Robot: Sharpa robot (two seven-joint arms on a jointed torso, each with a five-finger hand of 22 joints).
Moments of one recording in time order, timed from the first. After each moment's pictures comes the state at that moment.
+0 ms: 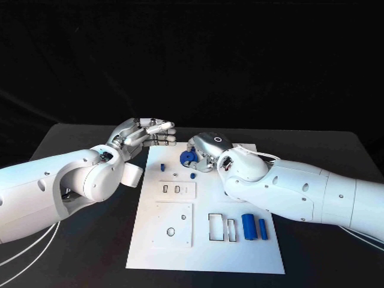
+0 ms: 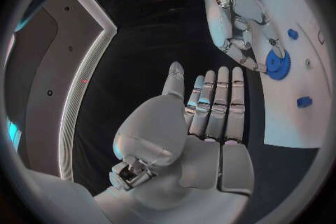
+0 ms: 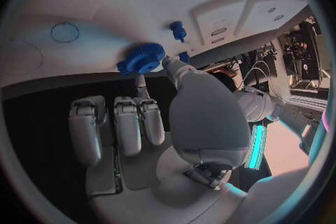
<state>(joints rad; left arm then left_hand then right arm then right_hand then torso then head) 1.20 -0.95 0.01 1.64 -0.14 -0.30 0.34 1.40 0.29 -0.44 -0.16 0.15 0.82 0.21 0.25 0.27 1.04 0.18 0.07 0.08 0.96 0.14 0.23 0.34 0.16 0.86 0.25 0.29 0.09 1.23 -0.42 -0.13 1.29 -1.67 -0.46 -0.32 1.21 -0.22 0.37 0.24 0.12 0.89 0.15 0.21 0.43 1.47 0.06 1.57 1.31 1.47 -0.01 1.57 1.31 0.01 1.47 0.10 1.57 1.31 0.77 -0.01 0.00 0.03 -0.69</state>
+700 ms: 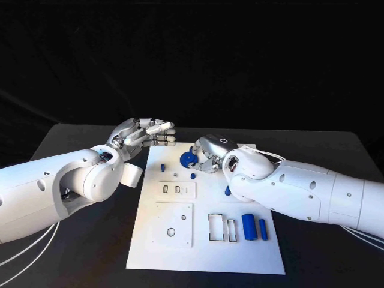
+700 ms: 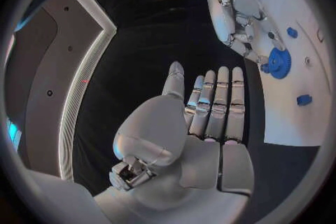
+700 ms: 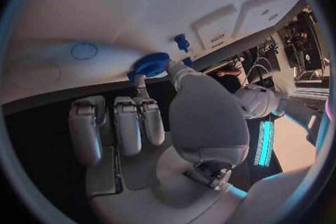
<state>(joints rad) 1.20 -0.96 0.01 1.64 -0.14 -0.30 0.34 1.40 0.29 -0.44 -0.16 0.15 0.82 0.21 0.25 0.27 1.04 0.18 0.07 0.08 0.96 0.14 0.23 0.34 0.16 0.86 0.25 0.29 0.09 1.24 -0.45 -0.13 1.30 -1.60 -0.41 -0.31 1.19 -0.20 0.34 0.28 0.12 0.89 0.15 0.21 0.43 1.47 0.06 1.57 1.31 1.47 -0.01 1.57 1.31 0.01 1.47 0.10 1.57 1.31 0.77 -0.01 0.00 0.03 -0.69</state>
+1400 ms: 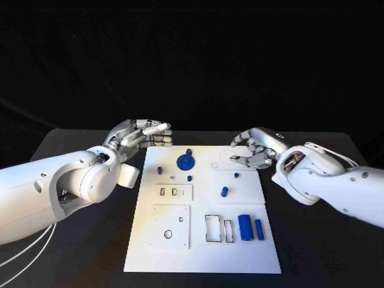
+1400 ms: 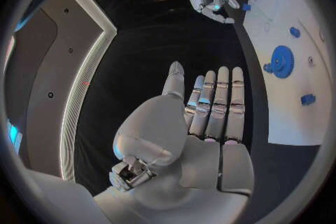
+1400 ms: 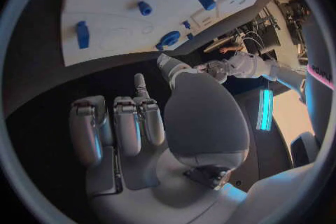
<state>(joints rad) 1.20 -0.96 0.01 1.63 -0.14 -0.30 0.34 1.40 0.29 -0.44 -0.16 0.15 0.82 0.21 0.25 0.27 1.04 0.18 0.07 0.08 0.96 0.14 0.23 0.34 0.16 0.86 0.25 0.29 0.09 1.28 -0.87 -0.13 1.54 -1.32 -0.49 -0.07 1.28 -0.23 0.35 0.20 0.19 0.87 0.12 0.19 0.42 1.47 0.04 1.57 1.31 1.47 -0.03 1.57 1.31 0.01 1.47 0.09 1.57 1.31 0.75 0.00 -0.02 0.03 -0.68</state>
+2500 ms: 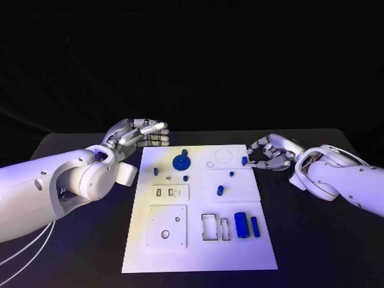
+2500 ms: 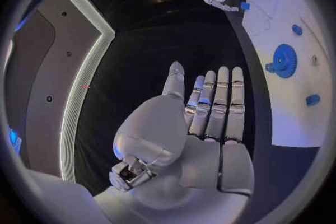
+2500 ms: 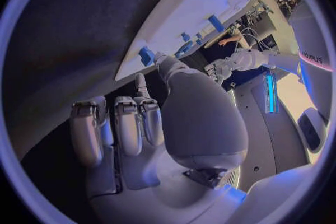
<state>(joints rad) 1.20 -0.96 0.01 1.60 -0.14 -0.29 0.34 1.40 0.29 -0.43 -0.16 0.15 0.82 0.21 0.25 0.27 1.04 0.18 0.07 0.08 0.96 0.14 0.23 0.34 0.16 0.86 0.25 0.29 0.09 1.23 -0.83 -0.13 1.26 -1.14 -0.35 0.19 1.33 -0.22 0.32 0.16 0.21 0.89 0.13 0.19 0.41 1.46 0.04 1.57 1.31 1.46 -0.02 1.57 1.31 0.01 1.47 0.09 1.57 1.31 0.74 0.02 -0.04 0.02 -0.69</state>
